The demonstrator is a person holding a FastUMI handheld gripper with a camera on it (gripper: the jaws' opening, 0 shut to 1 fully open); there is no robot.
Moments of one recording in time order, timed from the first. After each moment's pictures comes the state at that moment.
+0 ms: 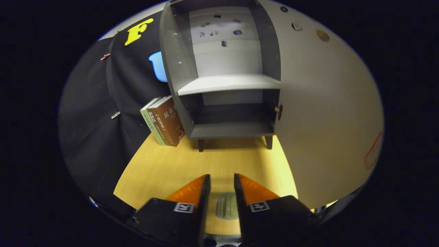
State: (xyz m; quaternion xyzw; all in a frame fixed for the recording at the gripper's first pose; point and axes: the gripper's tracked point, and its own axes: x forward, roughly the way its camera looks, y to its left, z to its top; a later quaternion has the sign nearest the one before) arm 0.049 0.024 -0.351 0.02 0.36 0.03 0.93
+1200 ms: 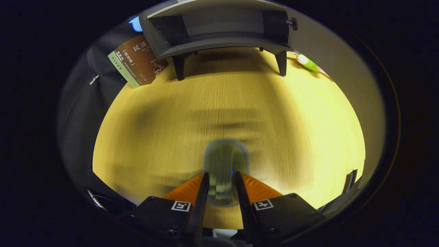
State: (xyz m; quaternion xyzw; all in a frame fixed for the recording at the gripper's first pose) arm 0.007 0.007 -0.551 0.01 0.54 0.02 0.84
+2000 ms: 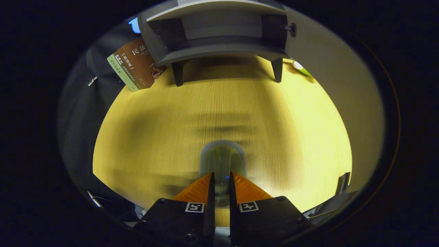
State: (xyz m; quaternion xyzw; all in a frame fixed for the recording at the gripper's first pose) arm 0.018 0.008 -0.516 0.00 0.52 0.00 0.85
